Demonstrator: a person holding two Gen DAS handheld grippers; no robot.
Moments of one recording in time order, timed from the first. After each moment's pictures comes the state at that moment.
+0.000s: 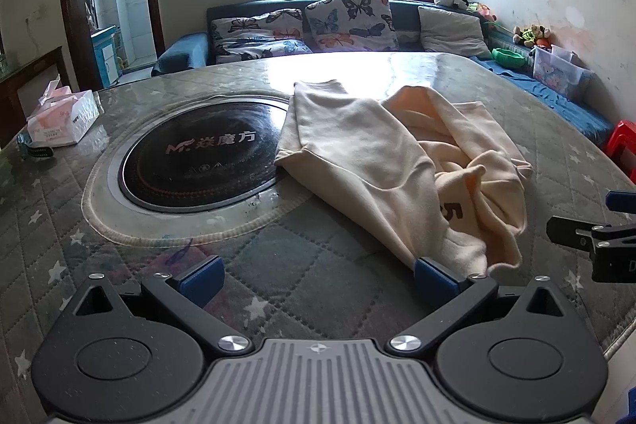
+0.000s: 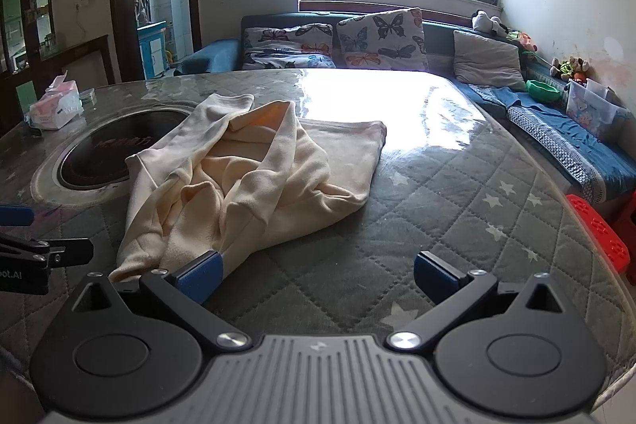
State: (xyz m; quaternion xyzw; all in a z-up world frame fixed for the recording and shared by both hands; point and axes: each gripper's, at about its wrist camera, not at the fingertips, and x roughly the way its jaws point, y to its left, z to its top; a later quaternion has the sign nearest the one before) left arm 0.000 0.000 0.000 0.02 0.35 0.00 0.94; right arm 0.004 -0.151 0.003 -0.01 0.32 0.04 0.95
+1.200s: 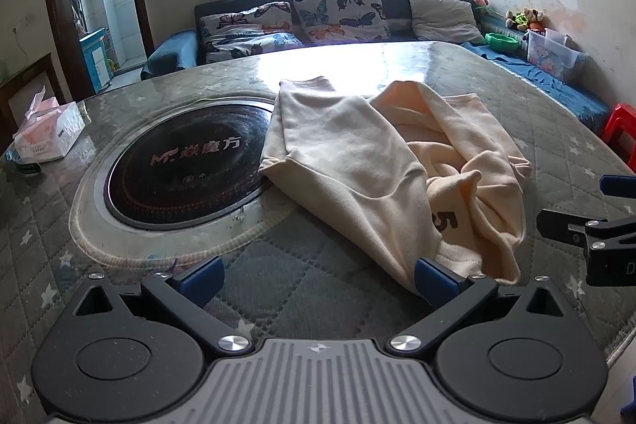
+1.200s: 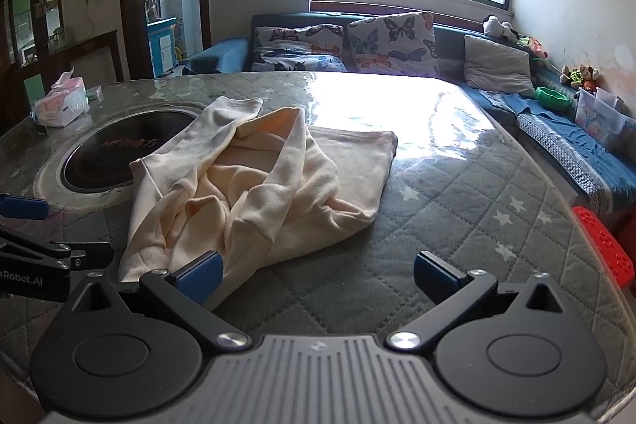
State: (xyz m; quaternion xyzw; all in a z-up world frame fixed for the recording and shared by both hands) left arm 0.024 -0.011 0.003 0.04 0.37 -0.03 0.93; right arm 0.019 -0.148 0.008 -0.02 0.33 0.06 0.94
